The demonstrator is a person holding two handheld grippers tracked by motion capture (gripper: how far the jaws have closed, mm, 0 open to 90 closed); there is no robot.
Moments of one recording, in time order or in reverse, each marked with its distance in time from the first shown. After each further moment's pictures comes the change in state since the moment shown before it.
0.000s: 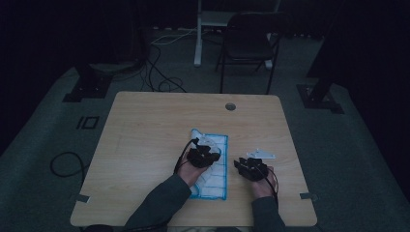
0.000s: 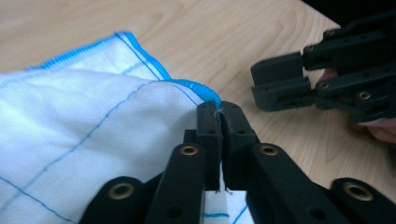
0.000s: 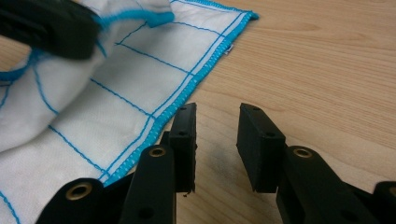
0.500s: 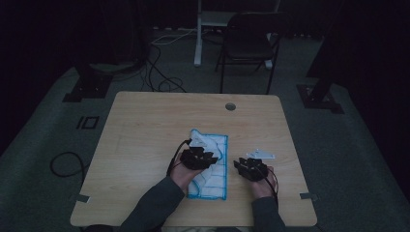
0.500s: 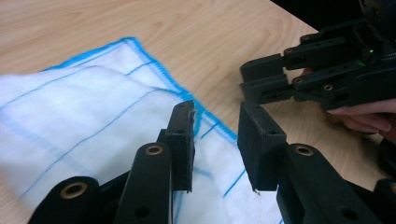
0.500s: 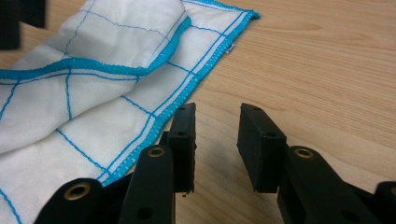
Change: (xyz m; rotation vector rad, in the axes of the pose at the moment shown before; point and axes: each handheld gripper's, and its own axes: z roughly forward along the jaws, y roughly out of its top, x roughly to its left) left arm 0.002 -0.008 -0.036 -0.049 0.002 -0.004; right arm 0.000 0.000 0.000 0.001 0.000 -0.005
